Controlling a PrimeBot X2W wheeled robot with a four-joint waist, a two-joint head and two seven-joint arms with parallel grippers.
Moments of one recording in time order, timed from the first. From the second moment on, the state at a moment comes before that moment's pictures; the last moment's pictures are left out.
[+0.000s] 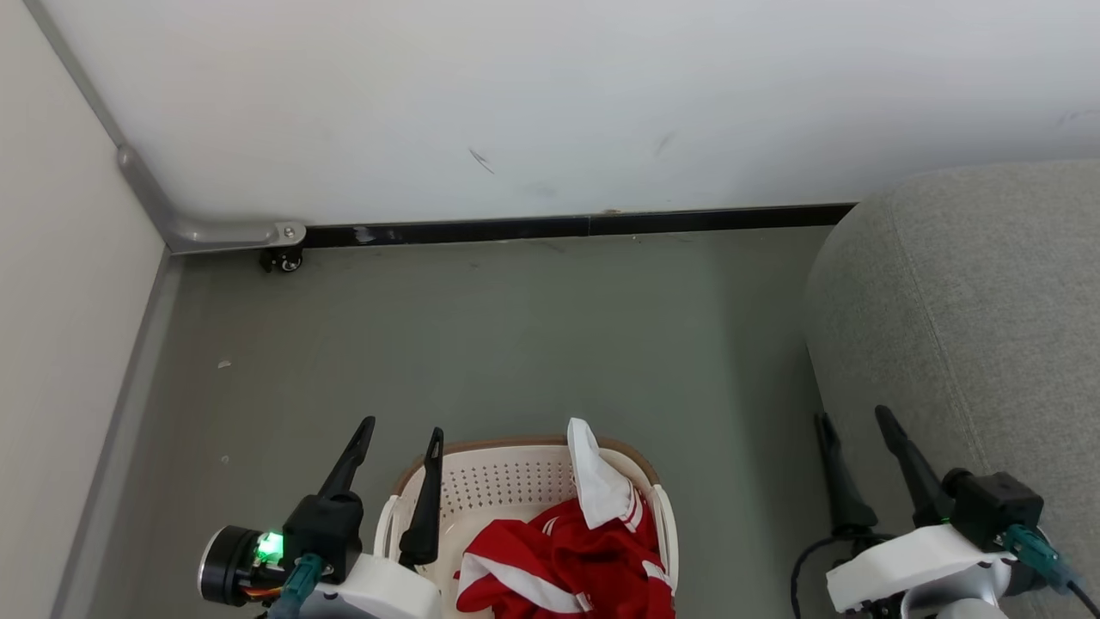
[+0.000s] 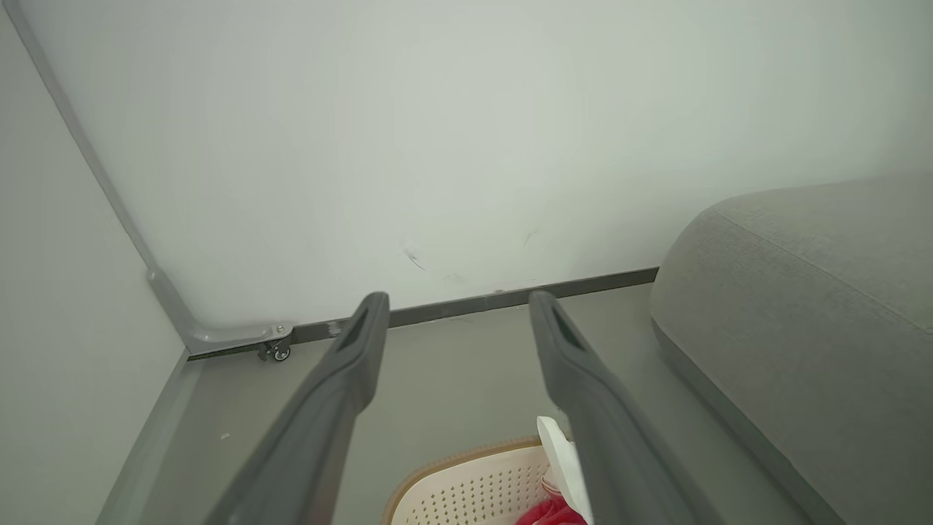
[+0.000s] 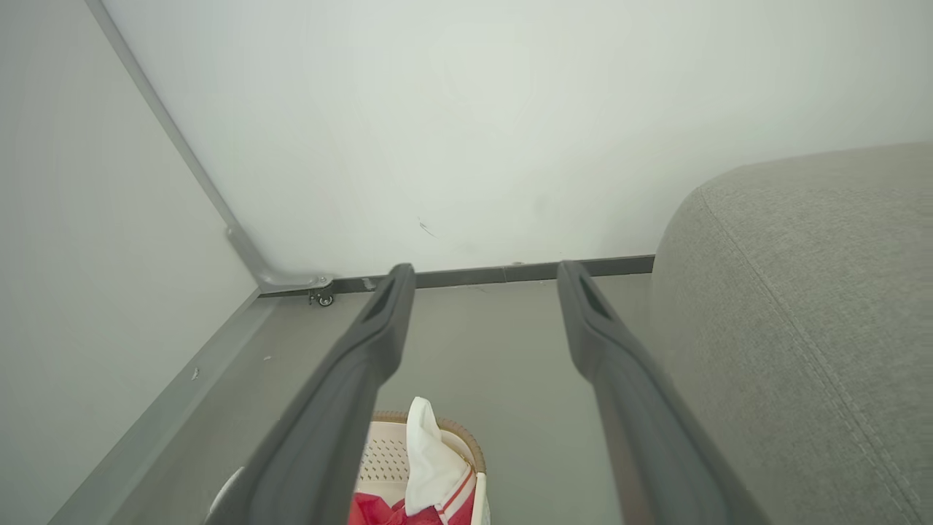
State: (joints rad) left arm -0.09 0.05 -0.24 0.30 -0.08 0.06 -0.25; right arm -0.07 -0.05 0.02 0.39 0.21 0.13 -0.20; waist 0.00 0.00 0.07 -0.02
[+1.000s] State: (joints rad) left arm -0.23 0.06 -0.30 0.44 -0.03 0.01 -0.25; right arm -0.11 -0.04 -0.02 0.24 0.20 0.13 -0.23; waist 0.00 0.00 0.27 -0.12
